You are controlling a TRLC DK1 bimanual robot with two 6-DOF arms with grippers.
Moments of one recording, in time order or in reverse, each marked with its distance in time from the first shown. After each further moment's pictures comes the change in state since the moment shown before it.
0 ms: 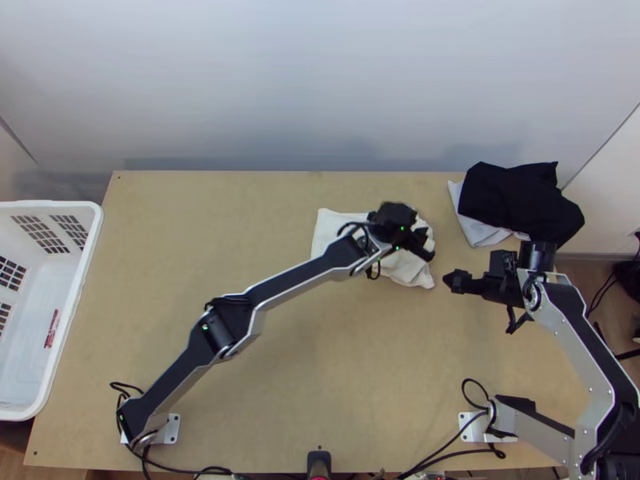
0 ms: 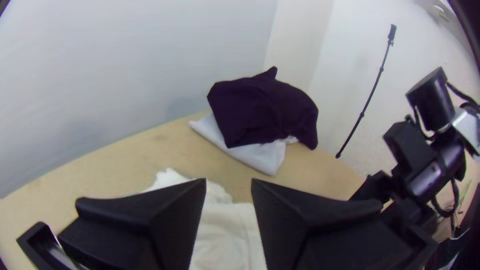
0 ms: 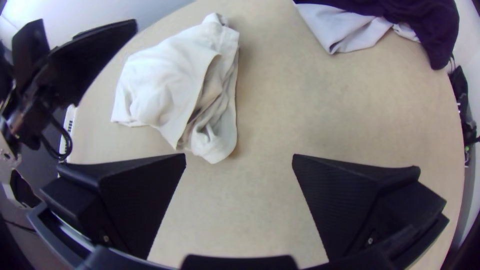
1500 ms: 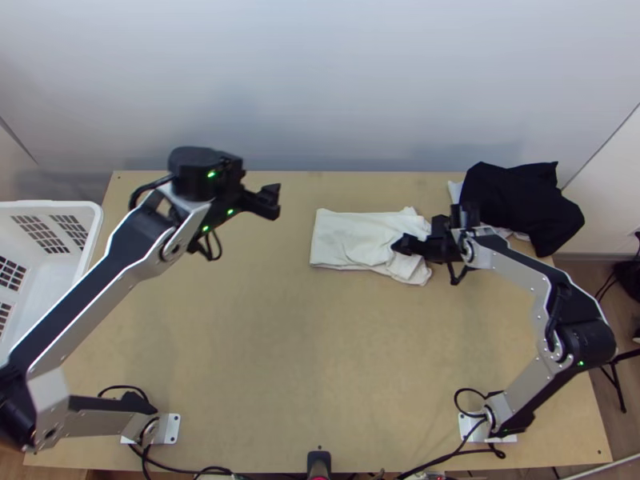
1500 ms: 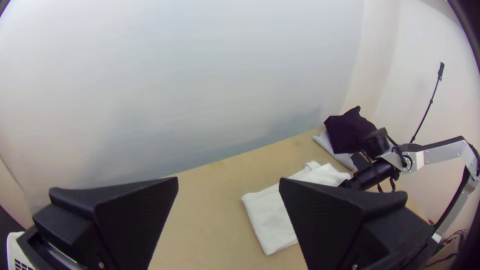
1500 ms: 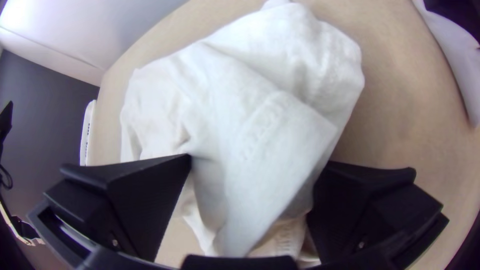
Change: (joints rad) left arm 0.409 -0.975 -0.749 -0.305 -0.034 0.128; right arm 0.276 0.602 0.309 0.293 -0.047 0.249
